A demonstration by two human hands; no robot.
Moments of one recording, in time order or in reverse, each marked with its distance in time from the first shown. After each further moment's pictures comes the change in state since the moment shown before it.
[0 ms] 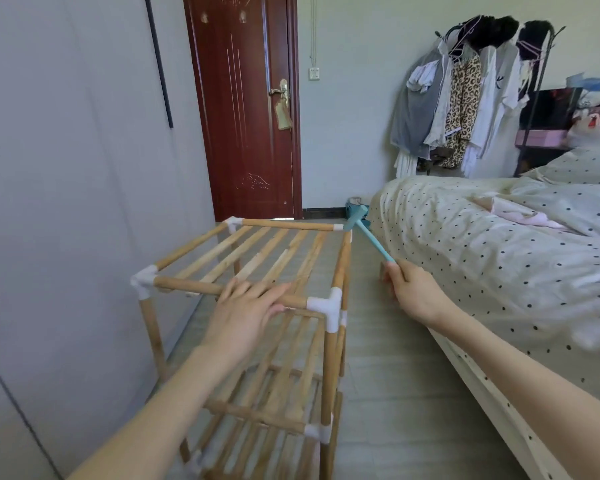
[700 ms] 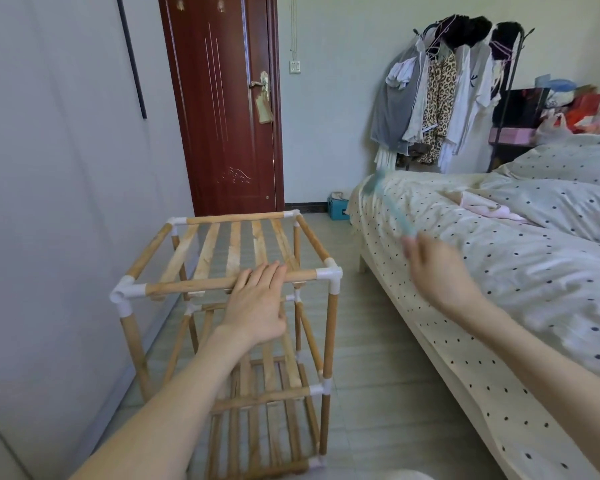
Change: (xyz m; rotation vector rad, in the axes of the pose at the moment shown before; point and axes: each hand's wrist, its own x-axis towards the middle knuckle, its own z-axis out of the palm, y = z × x) left_hand 0.031 0.050 0.022 0.053 -0.095 -0.008; right_hand -0.036 -0.009 -0.062 -0.193 0.303 -0.041
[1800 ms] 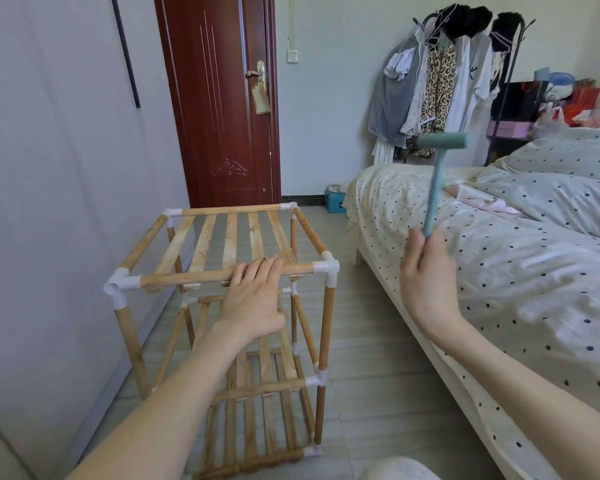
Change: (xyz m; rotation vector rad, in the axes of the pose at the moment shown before) left_hand -0.002 0.007 -0.001 -0.020 0.013 -0.030; right_hand -0.023 -0.003 0.019 0.162 0.158 0.041
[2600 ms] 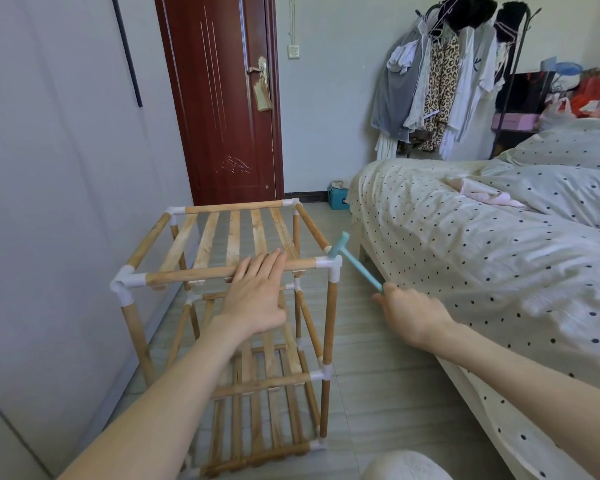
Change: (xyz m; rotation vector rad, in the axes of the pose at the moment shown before) left_hand 0.000 -0.006 0.002 0.010 -0.034 0.037; right_hand -0.018 0.019 0.009 -0.582 -0.577 0.014
